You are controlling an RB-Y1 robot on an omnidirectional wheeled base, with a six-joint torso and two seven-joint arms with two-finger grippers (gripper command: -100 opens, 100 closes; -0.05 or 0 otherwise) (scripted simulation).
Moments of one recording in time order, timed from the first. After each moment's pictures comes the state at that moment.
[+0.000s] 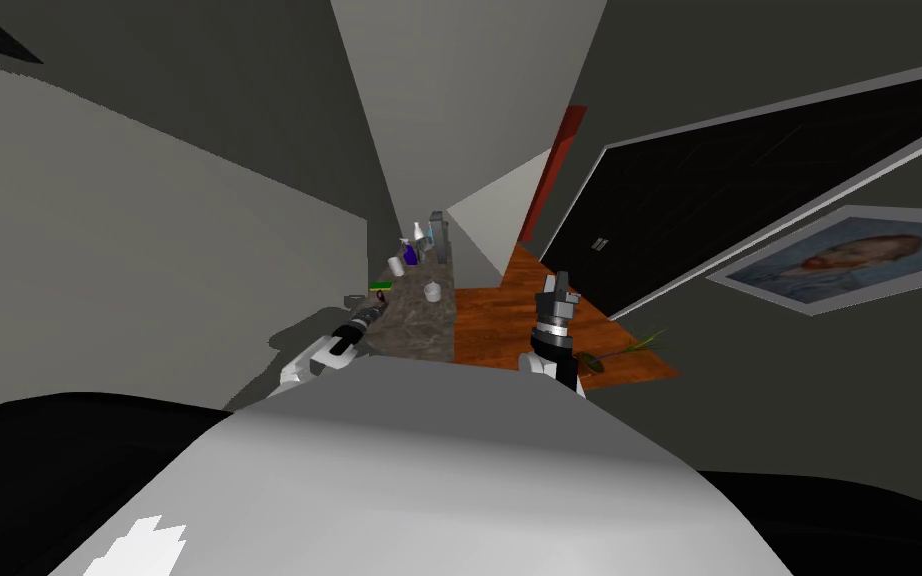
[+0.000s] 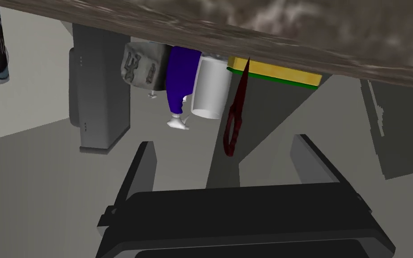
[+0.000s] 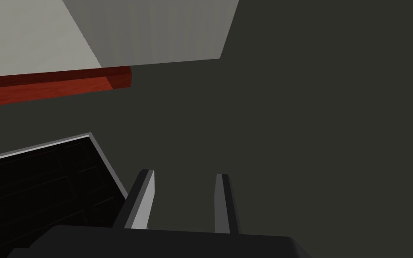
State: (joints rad) left arm 0.34 0.61 0.06 -1.56 -0.37 -0.05 -0.33; right arm 0.46 -0.04 0.07 -2.23 -0.12 -0.50 0.11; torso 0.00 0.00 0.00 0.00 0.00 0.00
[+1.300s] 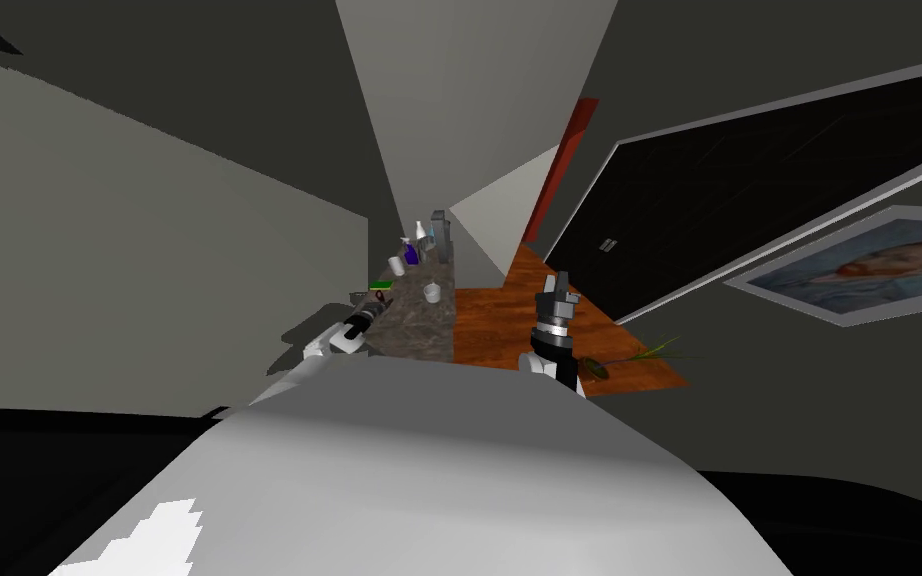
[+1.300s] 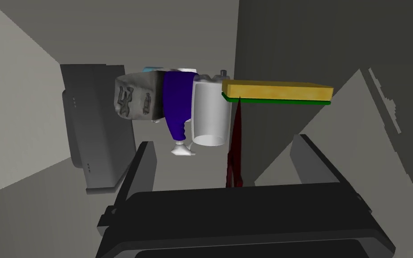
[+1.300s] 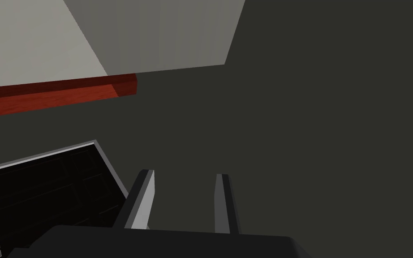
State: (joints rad) left arm 0.10 0.64 -0.01 -1.26 -0.41 -0.09 -0.42; right arm 0.46 -0.04 0.07 -2.23 -0.12 -0.50 0.11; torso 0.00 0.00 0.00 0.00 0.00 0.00
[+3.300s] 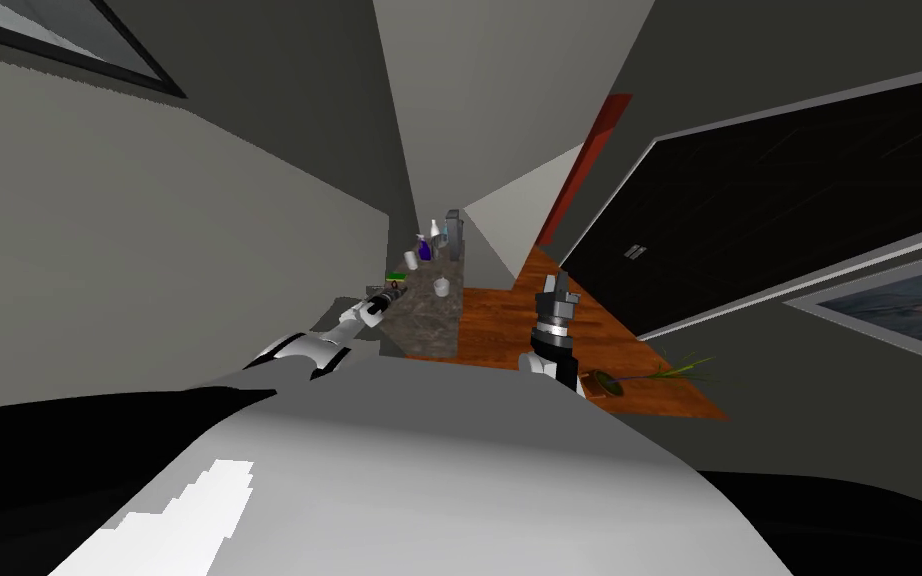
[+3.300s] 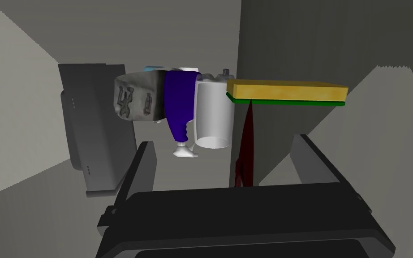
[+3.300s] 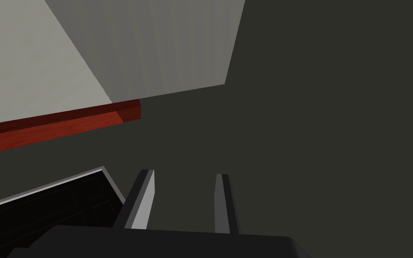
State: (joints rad) left arm -0.40 0.60 -0.18 -0.67 -0.35 -0.28 -0.52; right arm 0.46 -0.04 0.07 -2.23 -0.12 -0.50 0.11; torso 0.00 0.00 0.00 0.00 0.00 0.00
